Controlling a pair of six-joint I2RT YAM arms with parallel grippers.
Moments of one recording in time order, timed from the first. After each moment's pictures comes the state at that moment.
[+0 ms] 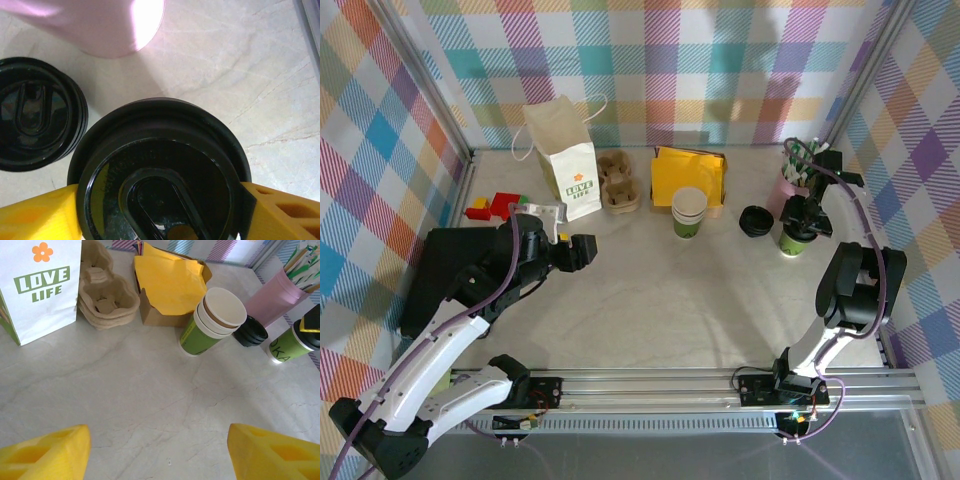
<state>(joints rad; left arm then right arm) -0.54 0.88 0.96 -0.61 0.00 -0.42 -0.18 1.72 1.43 -0.96 0.09 0.20</state>
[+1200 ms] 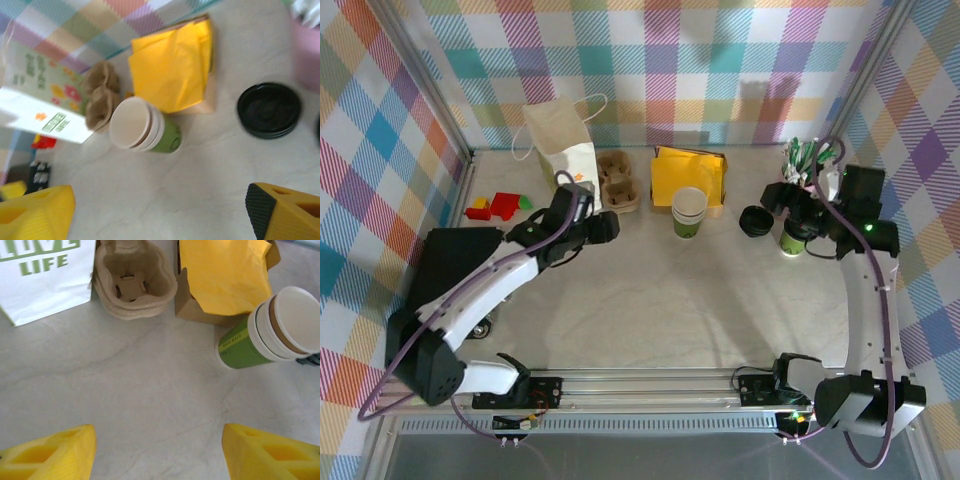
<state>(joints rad) -0.57 1.35 1.14 -0.54 -0.11 -0.57 -0.14 1.11 1.22 -0.82 -0.56 0.31</state>
